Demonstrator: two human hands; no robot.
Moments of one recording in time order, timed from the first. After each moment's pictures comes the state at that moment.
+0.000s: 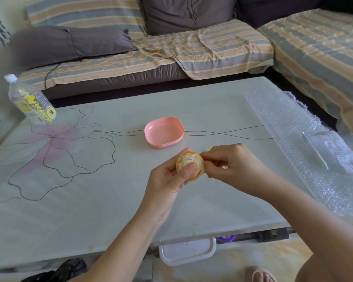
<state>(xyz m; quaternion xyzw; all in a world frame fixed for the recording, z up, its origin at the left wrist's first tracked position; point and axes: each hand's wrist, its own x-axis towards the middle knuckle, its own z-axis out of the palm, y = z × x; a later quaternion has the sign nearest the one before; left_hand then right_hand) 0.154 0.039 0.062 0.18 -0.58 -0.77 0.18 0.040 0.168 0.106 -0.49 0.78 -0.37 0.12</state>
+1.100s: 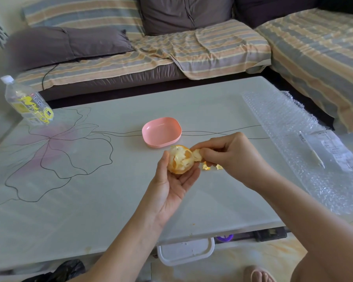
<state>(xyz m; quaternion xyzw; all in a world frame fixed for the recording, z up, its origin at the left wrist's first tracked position) 0.146 0.049 0.076 0.21 -0.30 -0.92 0.16 0.039 0.162 0.118 -0.35 0.72 -0.55 0.23</state>
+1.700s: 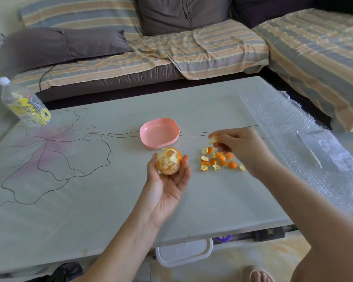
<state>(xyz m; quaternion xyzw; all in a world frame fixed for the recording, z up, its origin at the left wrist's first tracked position) 0.143 0.044 0.076 0.25 -0.17 -0.94 0.14 -0.001 0.163 0.101 -0.19 0.75 -0.59 0.23</state>
